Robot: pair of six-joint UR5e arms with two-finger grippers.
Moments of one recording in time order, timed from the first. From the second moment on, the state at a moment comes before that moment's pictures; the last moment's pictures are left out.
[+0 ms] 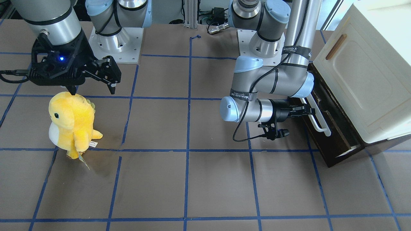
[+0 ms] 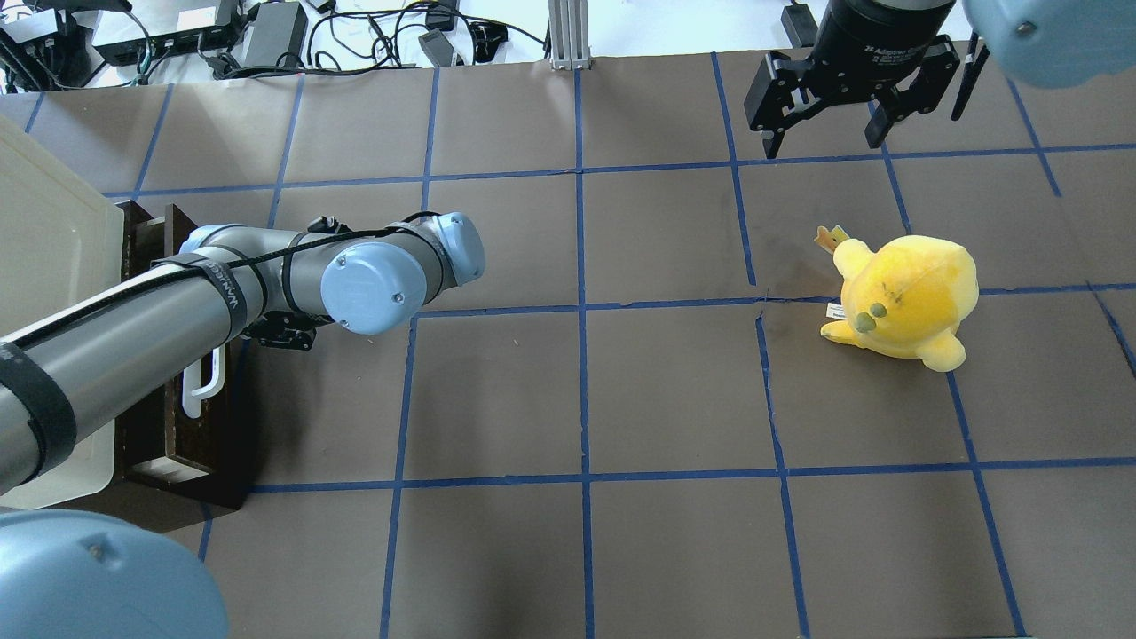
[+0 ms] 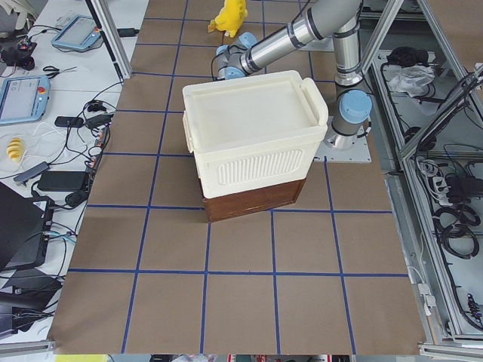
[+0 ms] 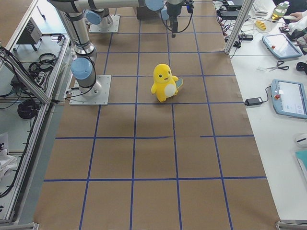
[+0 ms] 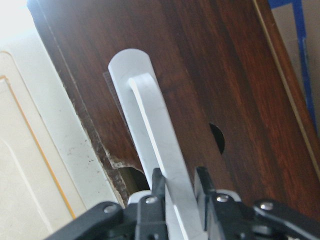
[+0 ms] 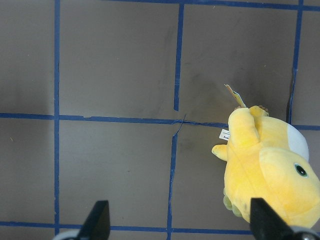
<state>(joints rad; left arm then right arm) -1.73 -1.99 -1.87 -1.69 2.76 -0.52 1.60 -1.48 1.44 -1.57 -1.58 -0.02</state>
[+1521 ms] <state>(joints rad) -1.80 -1.99 -1.85 -1.68 2.73 -0.51 1.60 -1.48 1.44 -1.57 -1.58 -0.02</state>
